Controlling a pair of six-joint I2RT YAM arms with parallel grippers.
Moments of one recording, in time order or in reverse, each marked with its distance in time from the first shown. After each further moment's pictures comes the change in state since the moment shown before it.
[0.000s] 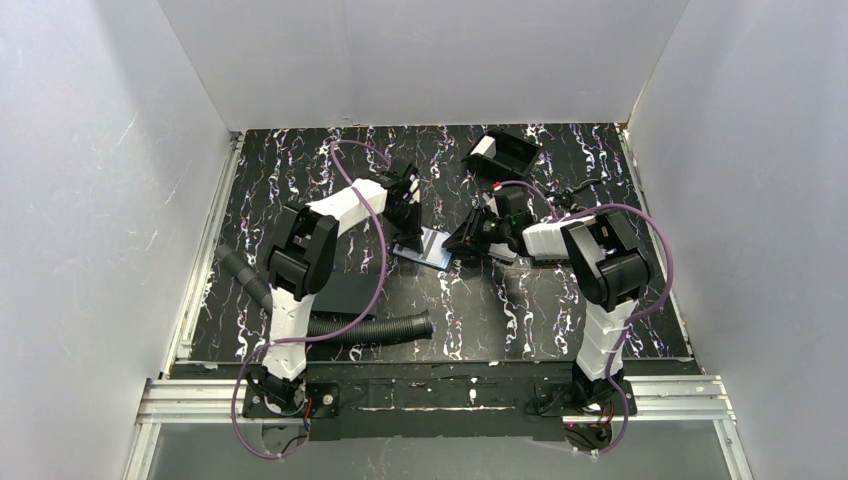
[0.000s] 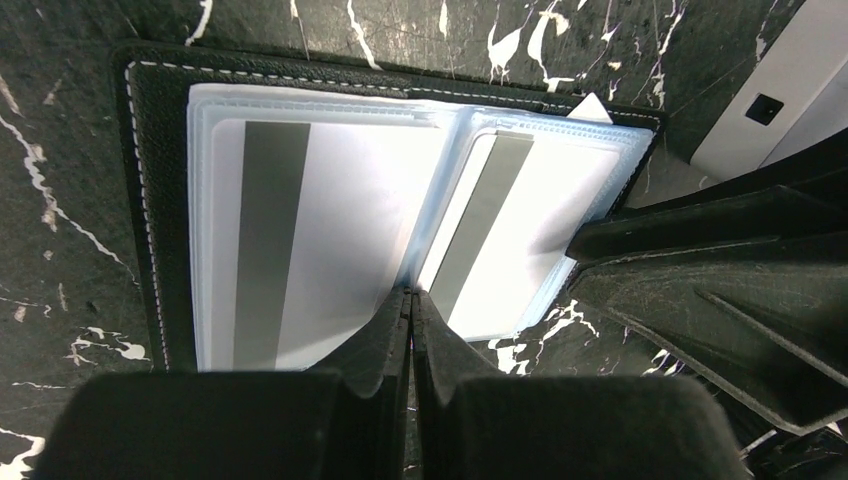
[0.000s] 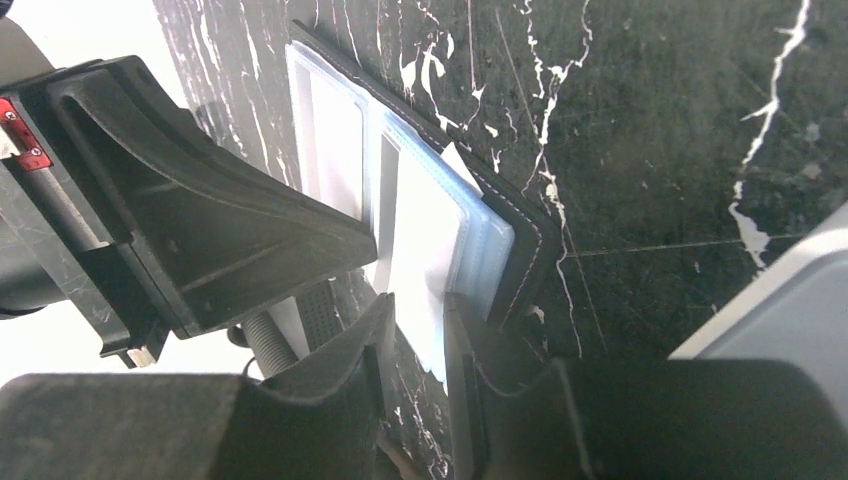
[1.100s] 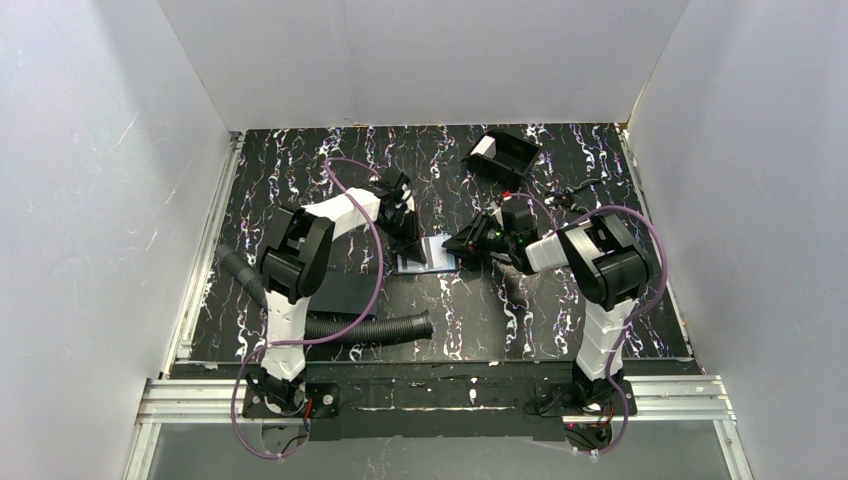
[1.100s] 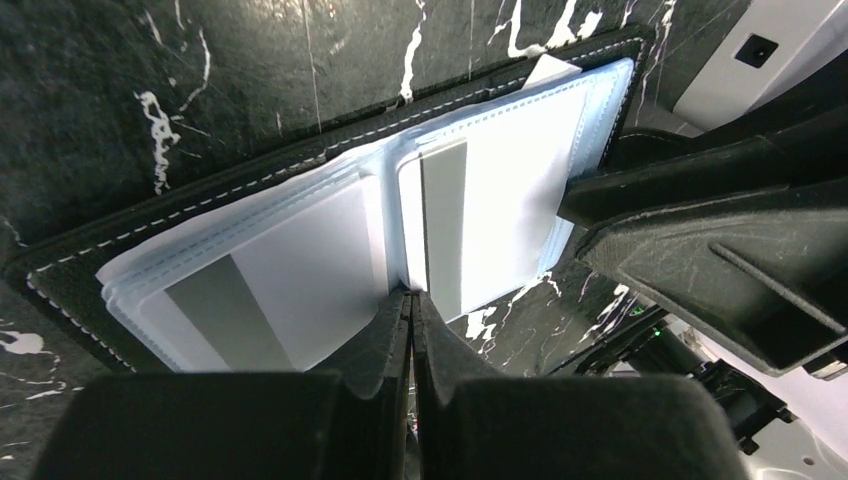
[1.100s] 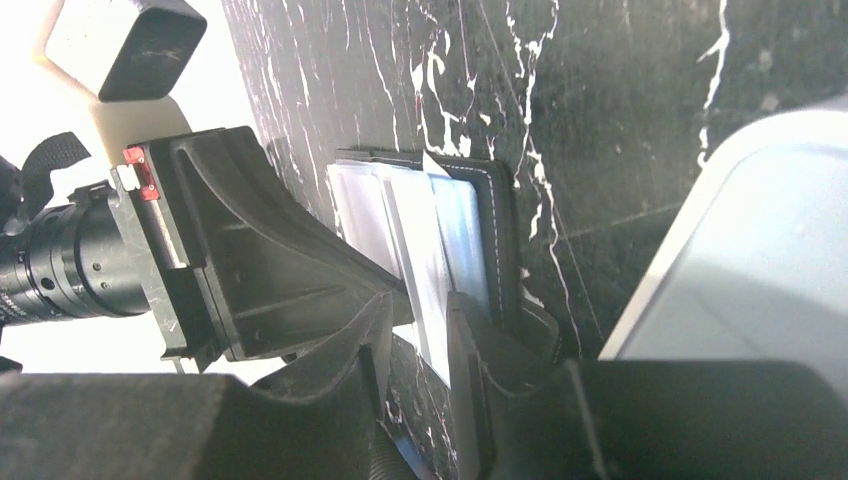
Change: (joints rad) left arm 0.020 -0.049 -0.145 0.098 0.156 -0.103; right arm -0.002 0.019 -0.168 0.367 0.009 0.224
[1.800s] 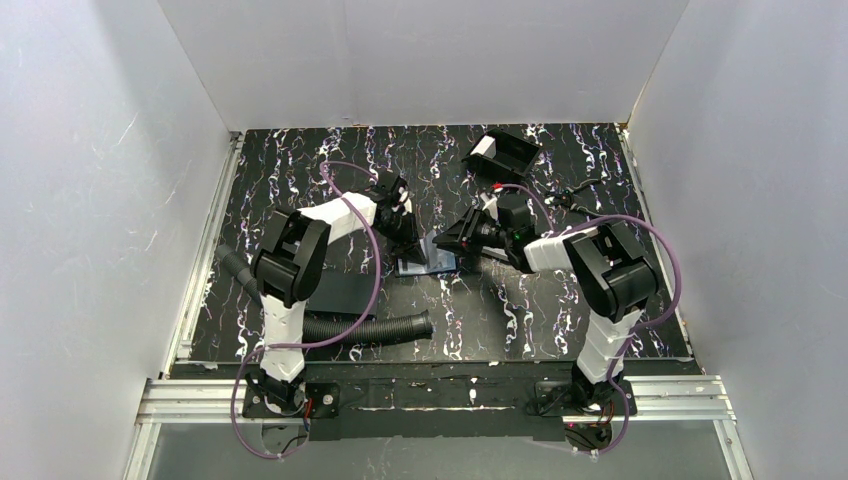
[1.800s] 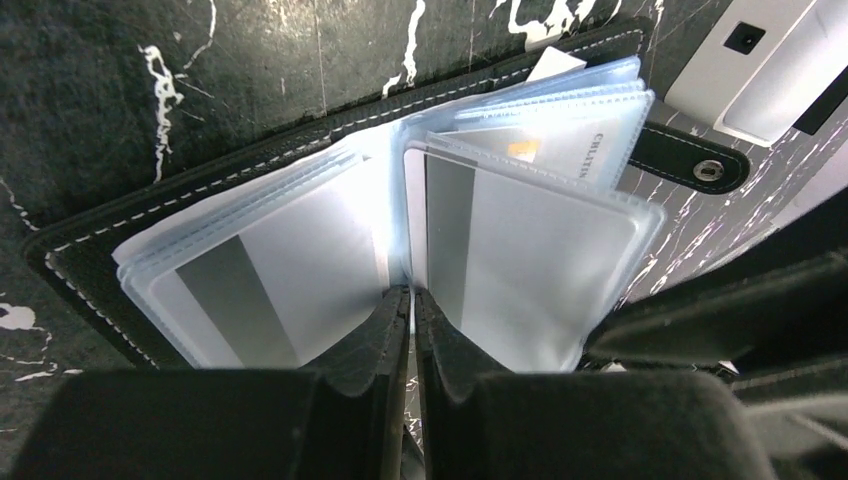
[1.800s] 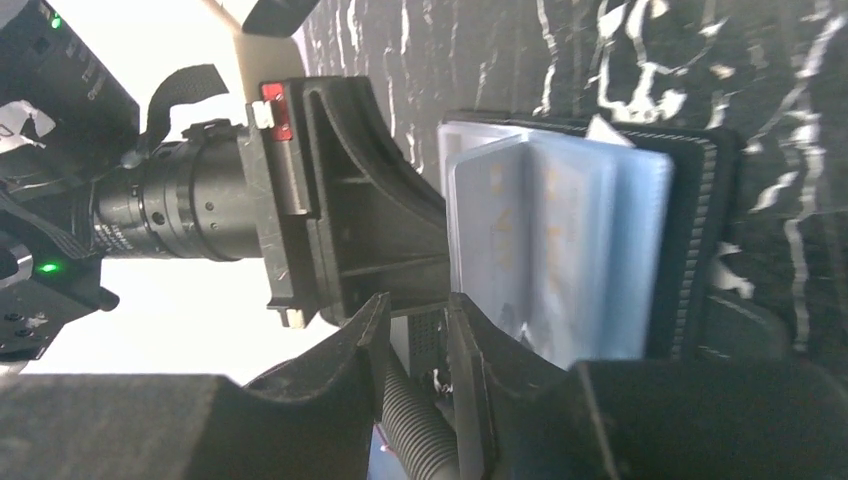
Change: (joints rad) left arm 0.005 -0.050 -0.080 0.071 0.012 -0.034; right arm 0.045 -0.096 0.010 -0.013 -0.047 0.001
